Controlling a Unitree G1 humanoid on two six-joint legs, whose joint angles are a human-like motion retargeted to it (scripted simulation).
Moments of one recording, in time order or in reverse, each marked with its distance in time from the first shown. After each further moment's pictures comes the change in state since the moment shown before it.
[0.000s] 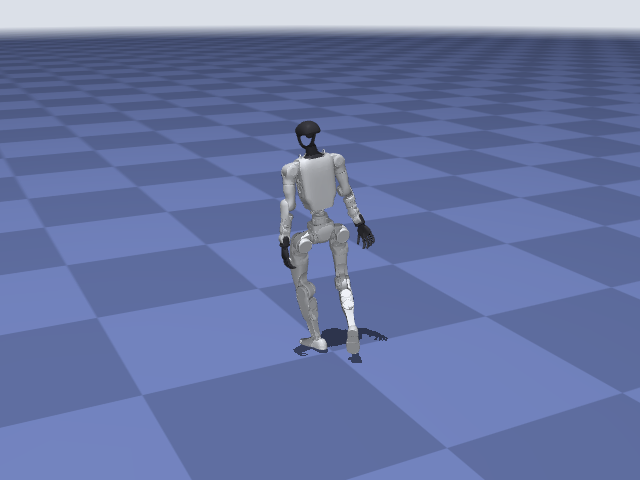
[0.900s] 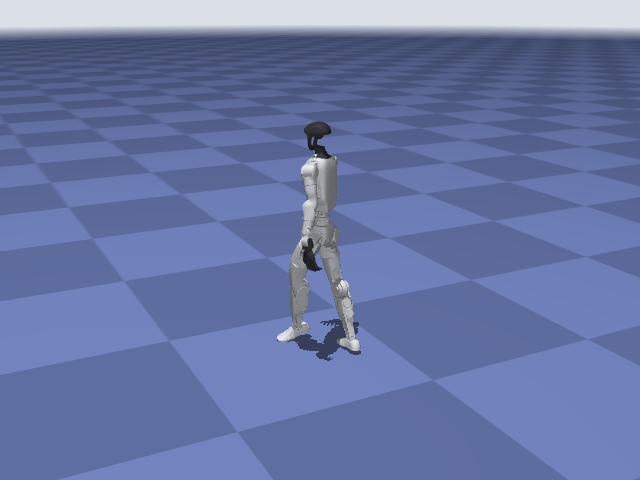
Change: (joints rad) left arm 0.037 -0.063 -0.083 -0.024 0.228 0.016 -0.066; right arm -0.152 0.003 -0.189 -0.282 0.244 -0.095 0.055; waist -0.038 0.027 -0.047; left_leg -0.155 -0.125 0.531 -0.164 0.361 -0.116; right_leg 0.322 0.093 -0.285 -0.911 -0.520 -0.129
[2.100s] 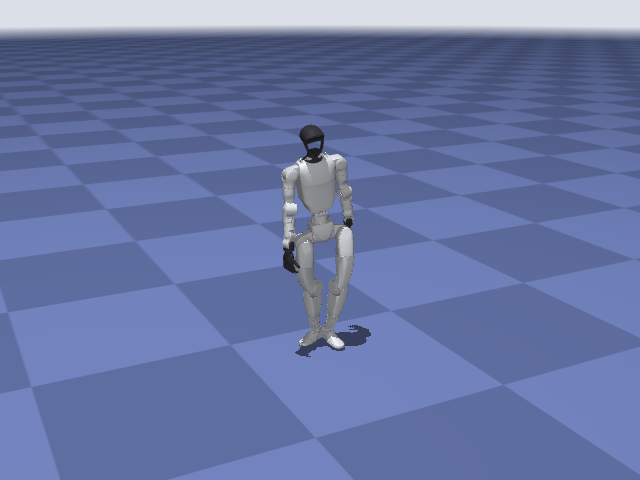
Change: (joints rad) left arm -0.010 -0.035 0.067 0.175 0.012 0.027 -0.067; right arm -0.009 0.000 0.102 0.020 -0.088 0.026 -0.087; waist 0.040 -0.035 0.004; left_leg 0.113 -0.104 -0.499 0.131 -0.367 0.065; right_leg -0.121 -0.139 -0.405 -0.067 0.000 -0.044
